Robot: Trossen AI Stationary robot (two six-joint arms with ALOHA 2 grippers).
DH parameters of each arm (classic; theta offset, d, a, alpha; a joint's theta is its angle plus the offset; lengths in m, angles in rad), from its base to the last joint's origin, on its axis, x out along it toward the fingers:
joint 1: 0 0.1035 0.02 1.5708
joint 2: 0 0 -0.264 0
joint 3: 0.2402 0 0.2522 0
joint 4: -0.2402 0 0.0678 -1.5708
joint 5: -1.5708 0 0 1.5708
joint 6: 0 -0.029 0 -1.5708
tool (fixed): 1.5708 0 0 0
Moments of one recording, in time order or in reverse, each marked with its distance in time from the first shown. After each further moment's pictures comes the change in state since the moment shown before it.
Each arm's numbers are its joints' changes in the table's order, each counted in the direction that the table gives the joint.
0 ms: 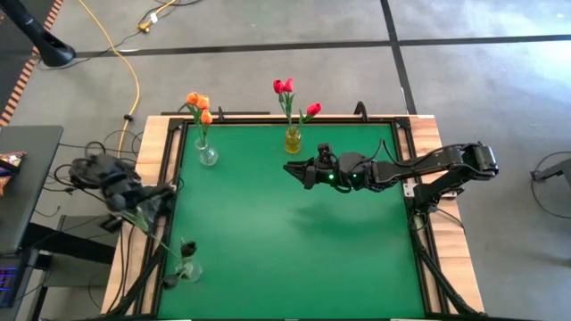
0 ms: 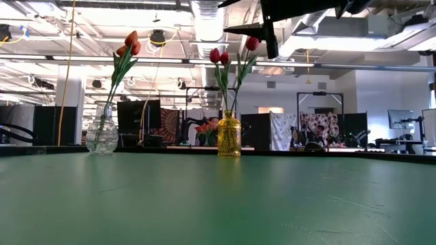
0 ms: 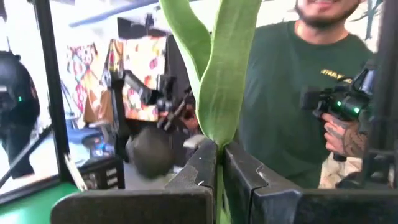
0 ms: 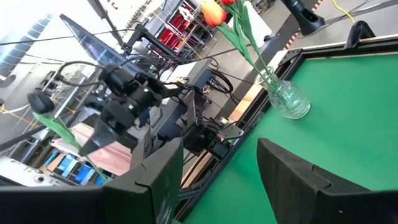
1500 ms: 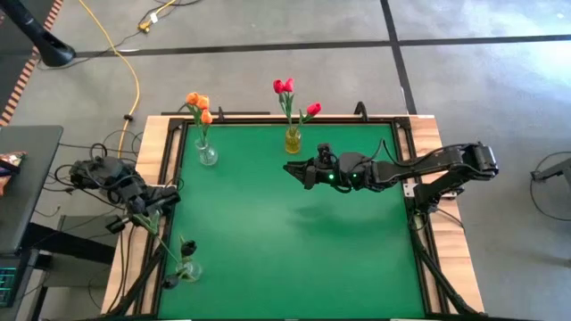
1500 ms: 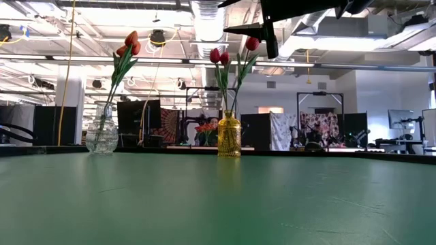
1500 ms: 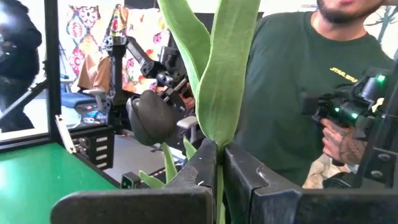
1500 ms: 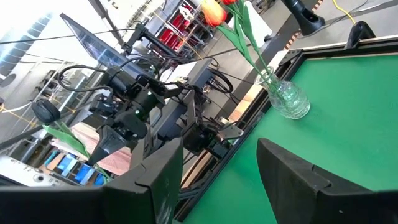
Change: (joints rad) left arm 0.000 -0.003 -0.004 -0.084 0.011 0.095; right arm -0.002 0.000 0.000 0.000 0.001 0.004
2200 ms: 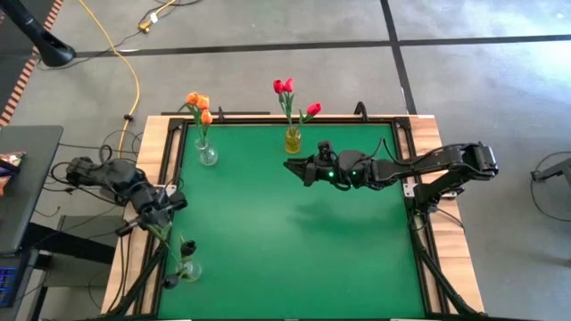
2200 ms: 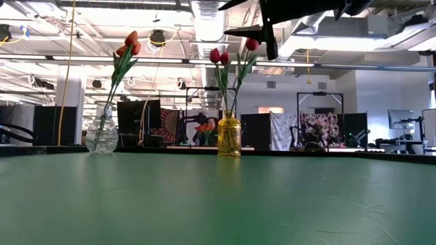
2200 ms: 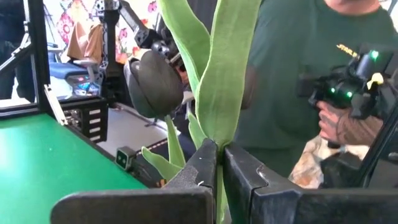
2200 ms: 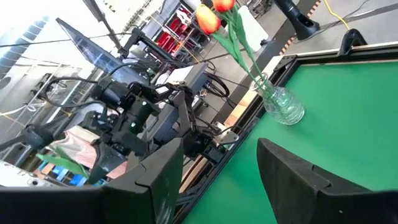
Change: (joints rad) left arm 0.000 -0.111 0.000 -0.020 -0.037 -0.034; right arm -0.019 0.000 0.000 0.000 0.002 0.007
